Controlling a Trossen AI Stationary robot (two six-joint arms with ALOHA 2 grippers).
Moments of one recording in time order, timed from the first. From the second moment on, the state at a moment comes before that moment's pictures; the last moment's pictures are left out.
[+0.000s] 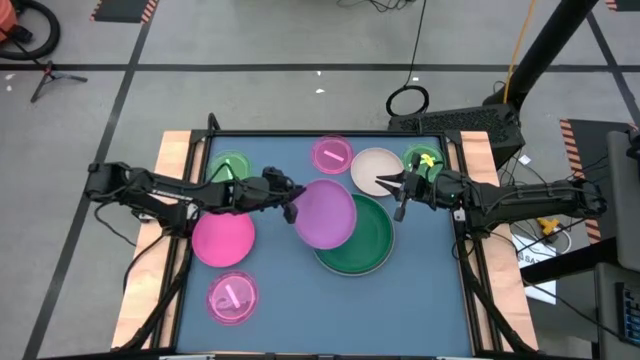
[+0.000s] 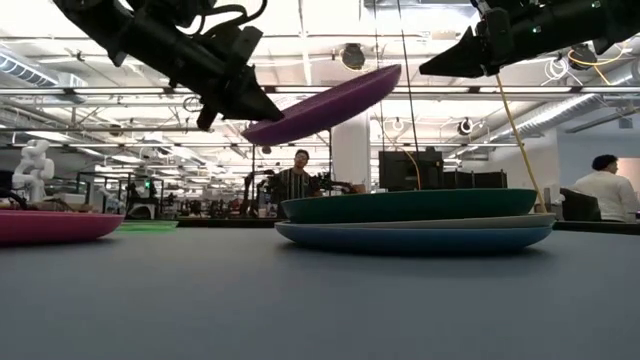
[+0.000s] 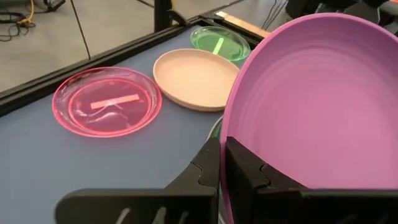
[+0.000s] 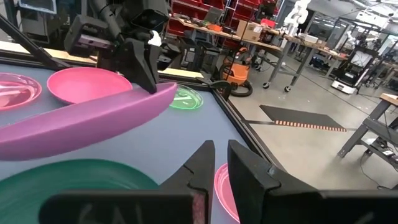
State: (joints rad) left arm 0.05 1.33 0.65 0.28 -0.34 -0.40; right arm -0.07 0.80 0.42 0.22 0.29 -0.22
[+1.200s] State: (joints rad) left arm 0.03 1.57 0.86 0.14 -0.34 -0.42; right arm -0.07 0.80 0.42 0.22 0.29 -0.23
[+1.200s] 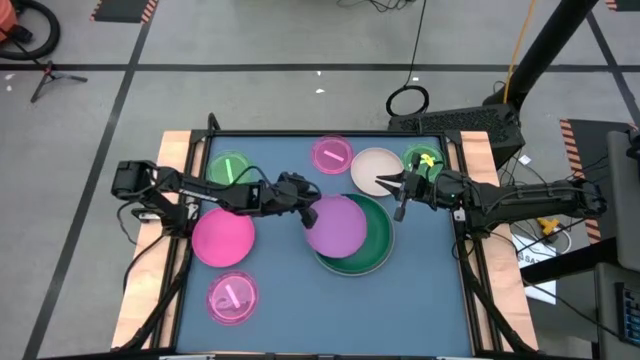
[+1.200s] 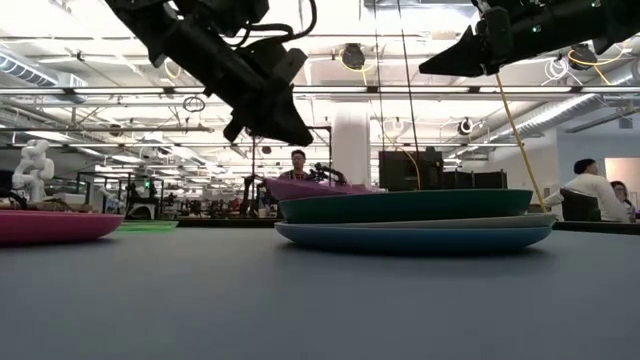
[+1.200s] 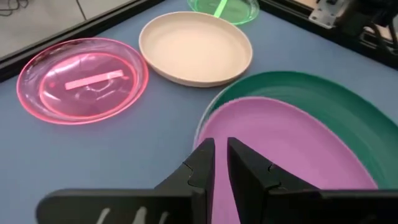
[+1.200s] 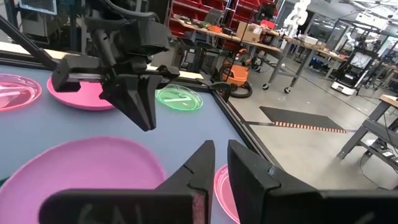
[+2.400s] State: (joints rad) left arm -0.13 1.50 1.10 -0.77 -0.26 -0.40; right arm -0.07 0.80 0.42 0.22 0.29 -0.25
